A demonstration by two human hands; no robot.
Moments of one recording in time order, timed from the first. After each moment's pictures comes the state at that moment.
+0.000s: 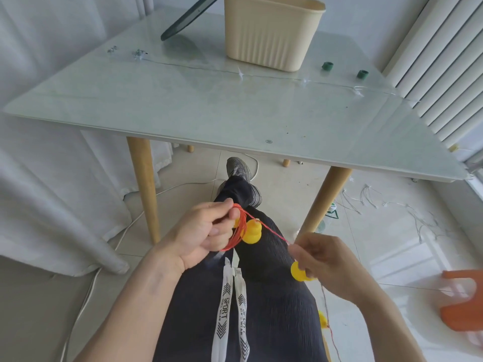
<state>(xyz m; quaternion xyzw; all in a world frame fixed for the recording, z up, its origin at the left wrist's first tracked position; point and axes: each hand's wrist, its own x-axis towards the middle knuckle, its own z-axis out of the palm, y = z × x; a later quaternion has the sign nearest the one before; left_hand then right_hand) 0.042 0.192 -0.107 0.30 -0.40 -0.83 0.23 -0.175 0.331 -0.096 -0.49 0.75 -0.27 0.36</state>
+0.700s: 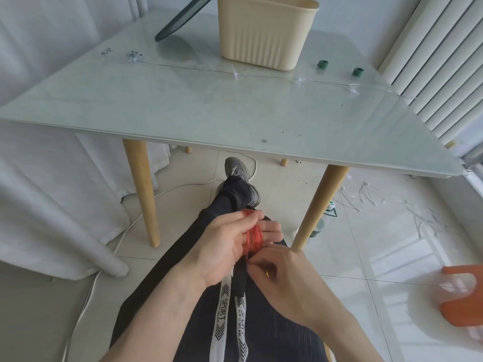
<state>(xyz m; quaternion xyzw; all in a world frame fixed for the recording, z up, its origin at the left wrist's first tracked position) 0.013 0.229 -0.101 0.26 -0.37 -0.85 0.27 -0.112 0.329 -0.102 -0.65 0.68 -0.25 0.24</state>
